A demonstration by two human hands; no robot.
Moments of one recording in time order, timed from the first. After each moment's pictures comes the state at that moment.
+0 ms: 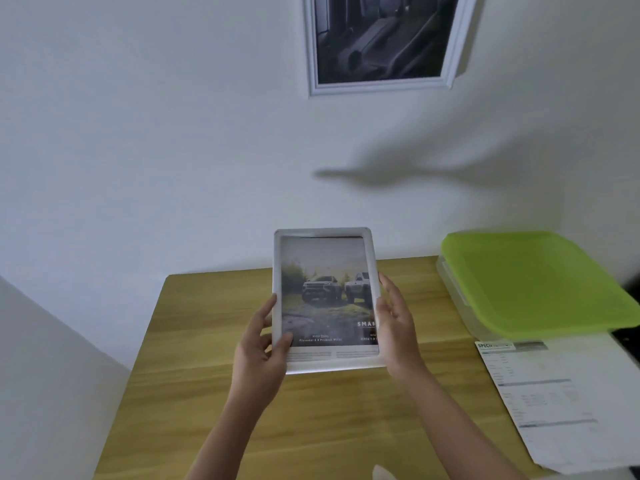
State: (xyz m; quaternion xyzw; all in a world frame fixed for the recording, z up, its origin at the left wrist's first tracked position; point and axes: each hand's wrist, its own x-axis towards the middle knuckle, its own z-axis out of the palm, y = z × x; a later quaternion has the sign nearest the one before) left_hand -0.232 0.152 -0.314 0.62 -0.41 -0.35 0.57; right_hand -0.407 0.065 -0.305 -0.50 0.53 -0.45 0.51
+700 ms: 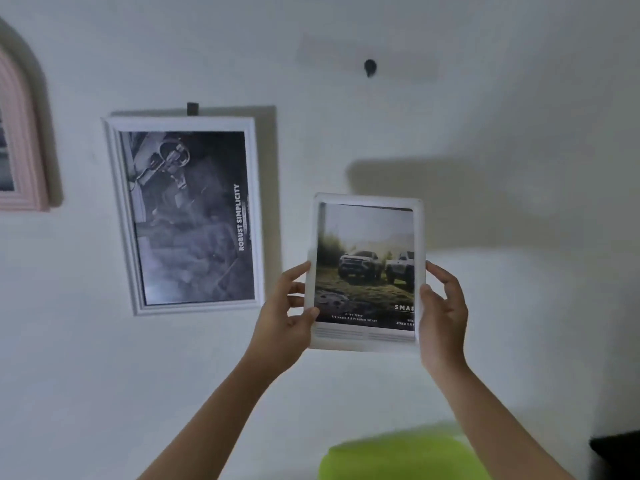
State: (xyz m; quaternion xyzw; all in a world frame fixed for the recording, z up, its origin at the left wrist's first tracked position) left_hand -0.457 -0.086 -0.061 0.41 -0.63 -0.20 0.63; right_hand -0.655 -0.132 -0.051 -0.50 0.30 -0.76 0.30
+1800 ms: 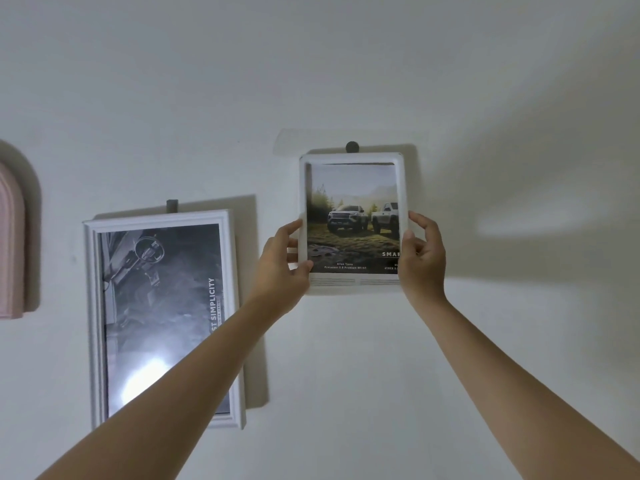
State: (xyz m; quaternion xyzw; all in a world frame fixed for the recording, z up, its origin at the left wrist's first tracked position) left_hand -0.461 -0.218 0.092 0.44 -0.63 0.05 0.64; right_hand -0.651 -0.301 0.099 -0.58 0.21 -0.77 0.12
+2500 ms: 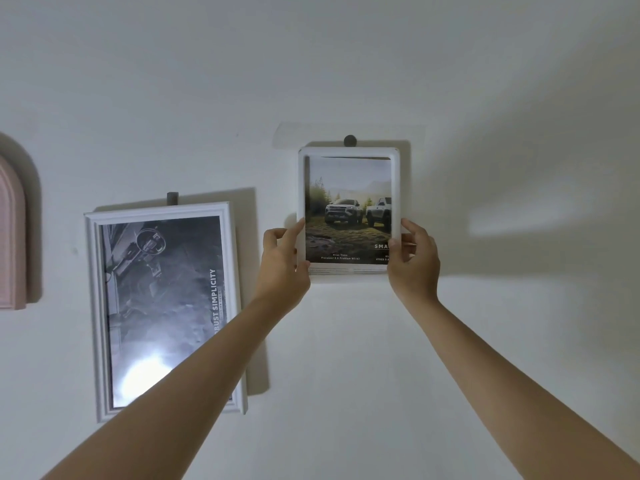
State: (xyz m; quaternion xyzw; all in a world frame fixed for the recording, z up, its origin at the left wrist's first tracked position) left_hand -0.460 -0.227 0.081 0.48 -0.63 0.13 0.60; right_hand -0.649 -0.306 0.082 -0.60 0.28 -0.75 0.04
